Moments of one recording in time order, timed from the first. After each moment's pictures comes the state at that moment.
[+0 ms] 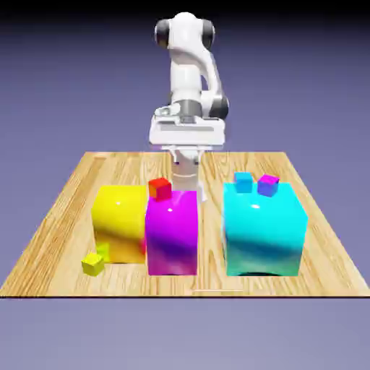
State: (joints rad) arm 0.00 -0.53 -0.01 -2.77 0.00 3.00 0.74
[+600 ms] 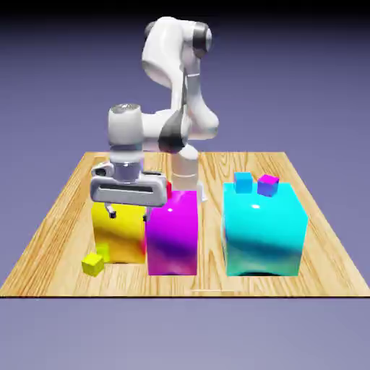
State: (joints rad) arm -0.15 0.13 -0.18 -2.21 0.08 2.37 0.65
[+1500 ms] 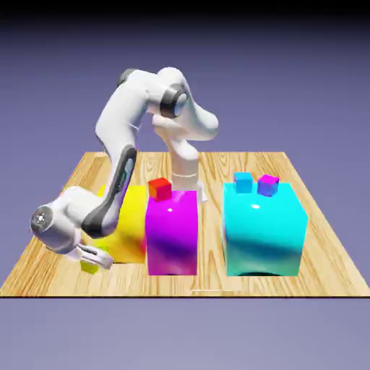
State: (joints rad) arm -0.27 0.68 -0.32 -1.73 0.15 1.82 0.58
